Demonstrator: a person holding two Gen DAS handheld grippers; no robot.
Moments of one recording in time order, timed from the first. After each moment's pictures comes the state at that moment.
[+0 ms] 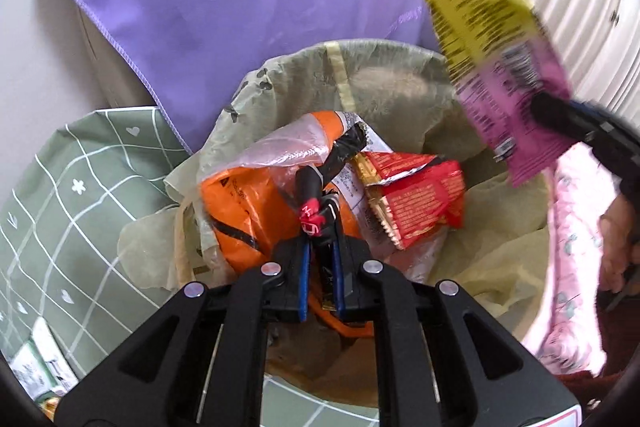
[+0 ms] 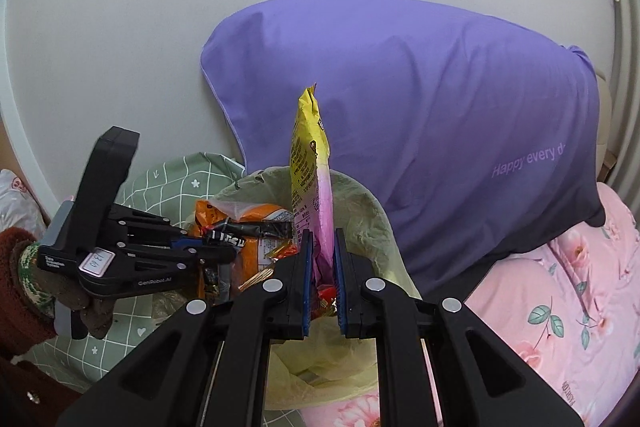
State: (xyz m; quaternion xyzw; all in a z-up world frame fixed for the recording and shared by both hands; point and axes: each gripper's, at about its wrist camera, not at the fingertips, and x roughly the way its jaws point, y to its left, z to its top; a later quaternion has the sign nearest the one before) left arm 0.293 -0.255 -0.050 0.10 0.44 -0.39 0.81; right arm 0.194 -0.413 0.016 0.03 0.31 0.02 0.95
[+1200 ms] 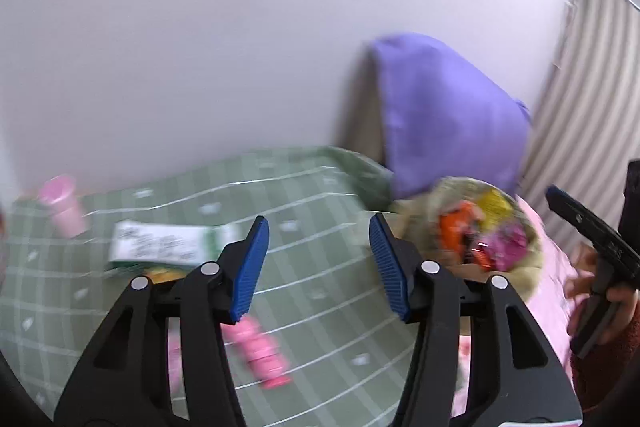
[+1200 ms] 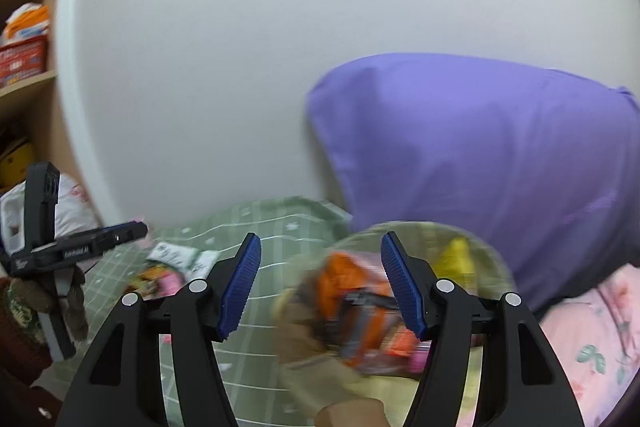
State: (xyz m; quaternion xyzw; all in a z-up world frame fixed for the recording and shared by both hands) left arm 0.207 -0.006 0.012 -0.10 0.29 -0.15 0.94; right arm 0.179 -0.318 0.042 0.02 0.25 0.16 0.96
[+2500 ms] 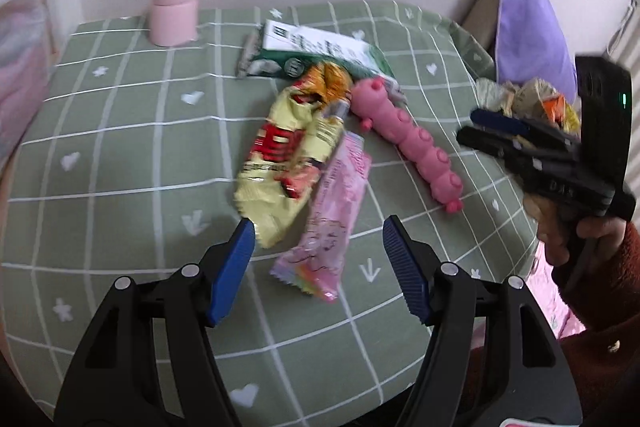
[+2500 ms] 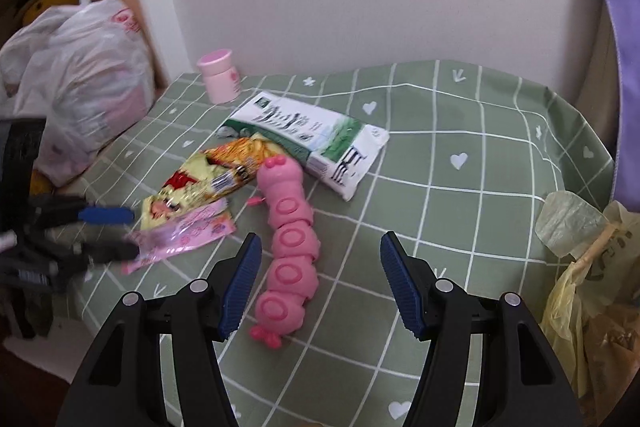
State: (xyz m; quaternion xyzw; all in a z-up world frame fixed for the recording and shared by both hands) left arm 0.161 0.111 -0.113 -0.12 0.47 -0.13 0.87; right arm 0.254 -0.091 -0.095 -0.09 0.41 0.28 0.87
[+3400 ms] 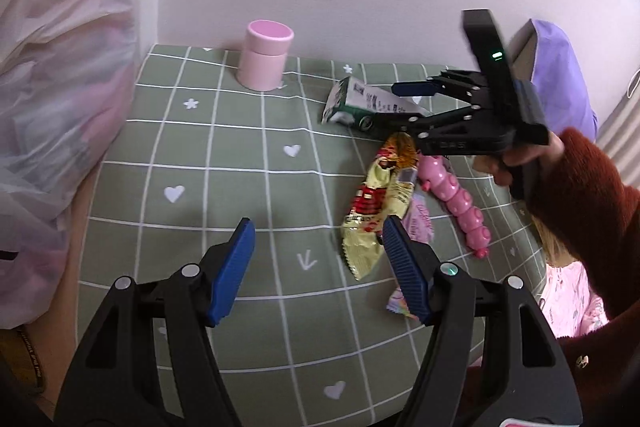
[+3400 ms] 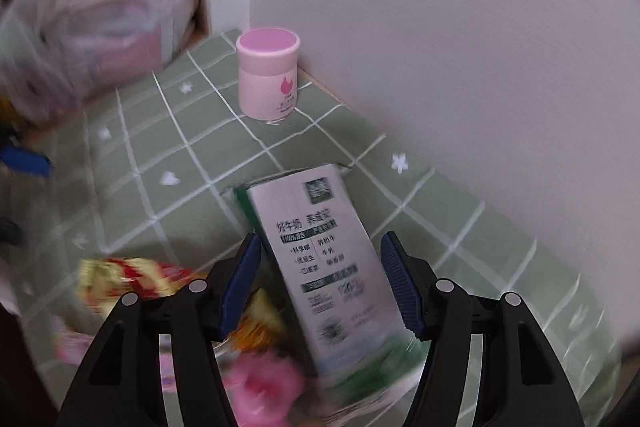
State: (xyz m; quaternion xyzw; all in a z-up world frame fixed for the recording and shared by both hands) left arm 0.152 0.189 -0.089 -0.15 0.42 -0.05 0.89; right arm 0.371 0.066 -0.121 -0.34 0.39 0.41 0.76
